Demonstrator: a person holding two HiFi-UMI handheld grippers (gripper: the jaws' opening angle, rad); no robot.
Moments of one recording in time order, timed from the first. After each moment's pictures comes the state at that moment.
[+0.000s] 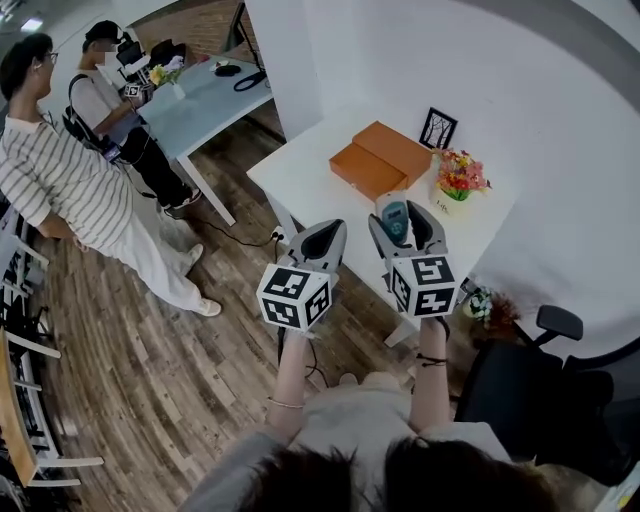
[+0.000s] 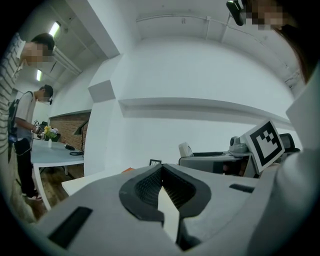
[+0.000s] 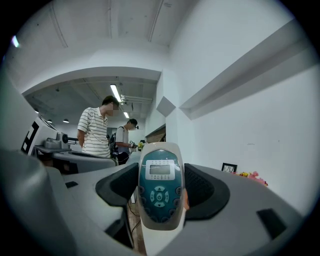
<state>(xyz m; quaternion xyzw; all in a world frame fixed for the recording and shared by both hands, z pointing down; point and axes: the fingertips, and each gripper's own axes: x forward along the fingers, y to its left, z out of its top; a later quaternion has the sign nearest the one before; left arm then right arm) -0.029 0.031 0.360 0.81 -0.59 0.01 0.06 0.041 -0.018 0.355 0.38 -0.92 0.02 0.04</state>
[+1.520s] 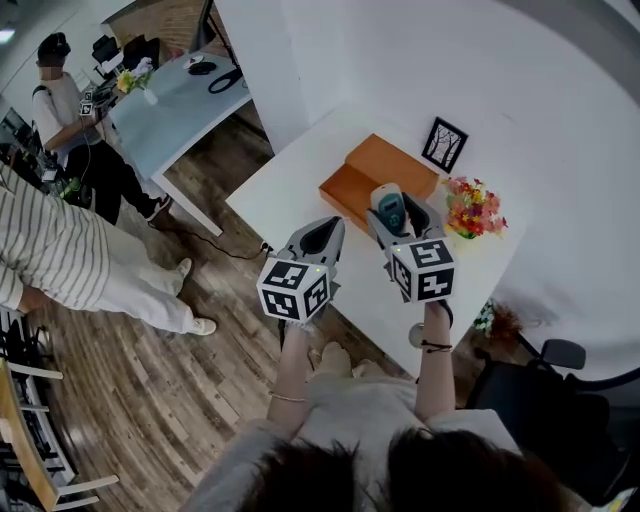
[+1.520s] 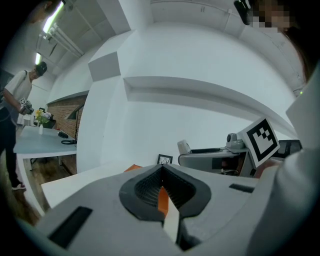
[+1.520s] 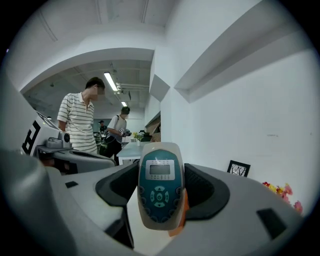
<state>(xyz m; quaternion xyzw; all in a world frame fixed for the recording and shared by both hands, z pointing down) -0.082 -0.150 0.402 0.81 -0.57 0.02 0.12 -0.012 -0.201 0.394 0.37 -0.92 0.05 0.11</state>
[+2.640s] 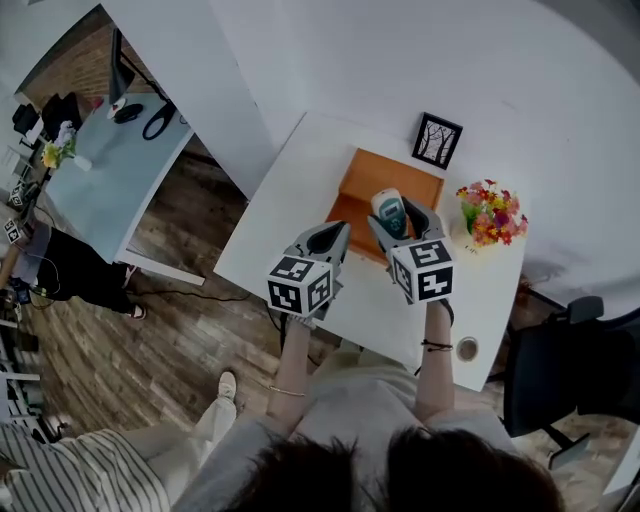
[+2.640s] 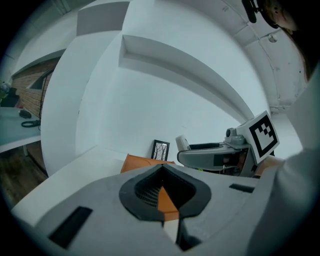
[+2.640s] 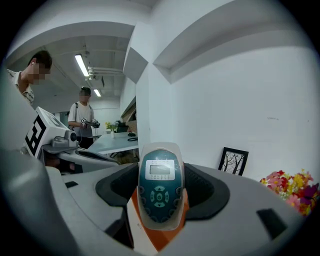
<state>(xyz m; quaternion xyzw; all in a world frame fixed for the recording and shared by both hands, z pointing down) -0.140 -0.293 0.464 0.89 -0.40 0.07 0.19 -0.068 -0.317 0.450 0.49 -0.85 0.10 0.15</state>
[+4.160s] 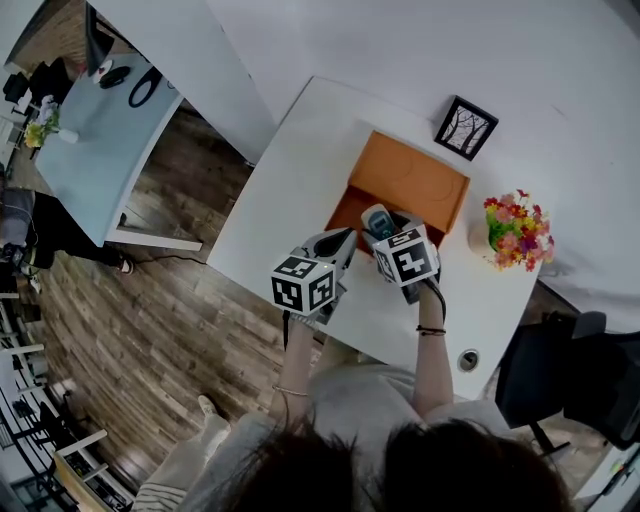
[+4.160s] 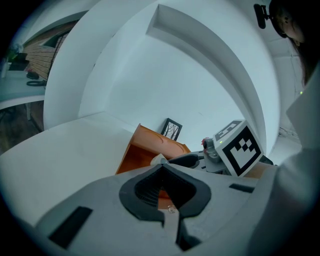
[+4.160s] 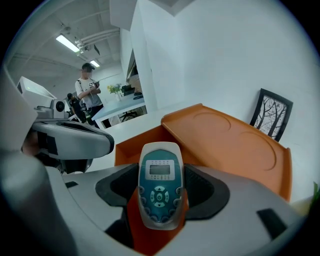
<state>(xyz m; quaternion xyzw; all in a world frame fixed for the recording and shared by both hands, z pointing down) -0.143 -0.324 0.558 0.86 -0.39 0.10 0.33 -0.100 -0.351 0.612 0.38 -0.82 0.24 0.35</state>
